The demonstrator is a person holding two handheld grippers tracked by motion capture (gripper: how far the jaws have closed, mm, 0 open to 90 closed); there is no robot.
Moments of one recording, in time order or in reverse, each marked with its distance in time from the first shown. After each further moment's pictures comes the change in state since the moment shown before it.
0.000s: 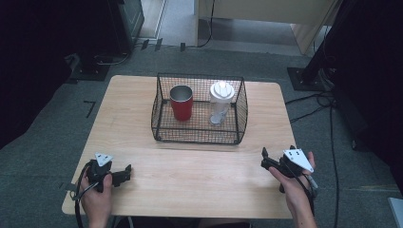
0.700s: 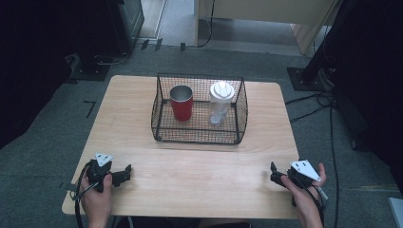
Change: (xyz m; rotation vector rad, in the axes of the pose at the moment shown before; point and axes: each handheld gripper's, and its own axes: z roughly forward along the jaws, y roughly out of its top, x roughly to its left) left arm 0.000 0.000 0.000 0.000 0.000 0.000; right arm -0.034 -0.038 -0.012 0.133 -0.010 -0.085
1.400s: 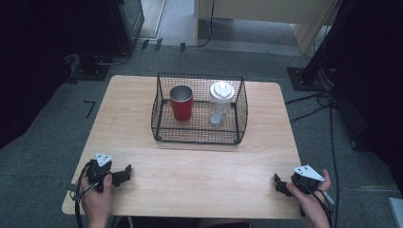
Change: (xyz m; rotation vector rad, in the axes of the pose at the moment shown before) left arm 0.000 0.000 0.000 -0.001 0.001 0.000; right arm -0.018 -0.017 -0.005 0.207 0.075 -0.035
